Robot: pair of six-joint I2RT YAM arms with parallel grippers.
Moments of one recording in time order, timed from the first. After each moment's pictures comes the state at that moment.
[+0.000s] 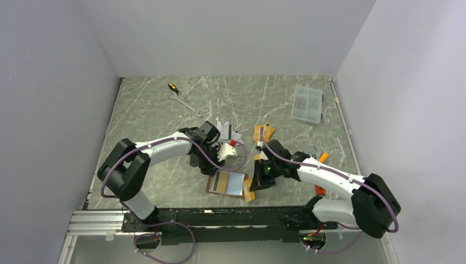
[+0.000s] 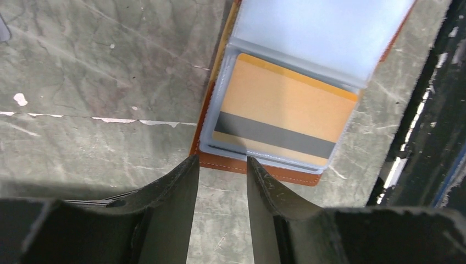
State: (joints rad) left arm -0.69 1.63 0.98 -0.62 0.44 0.63; right arm 0.73 1.18 0.58 -0.46 -0.43 0.73
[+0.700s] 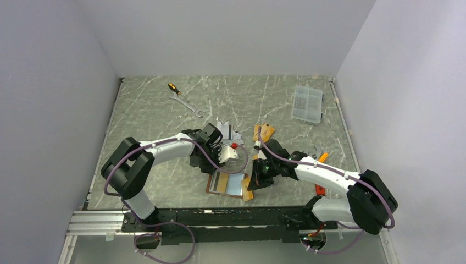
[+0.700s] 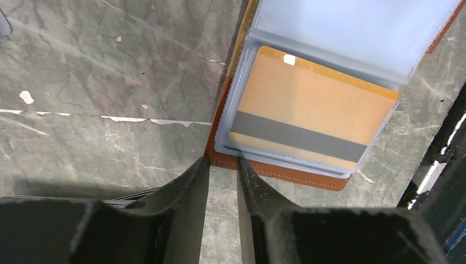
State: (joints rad) left arm -0.72 1.66 0.97 -0.59 0.34 0.66; right arm 0.73 1.23 0.58 -0.41 -0.44 0.72
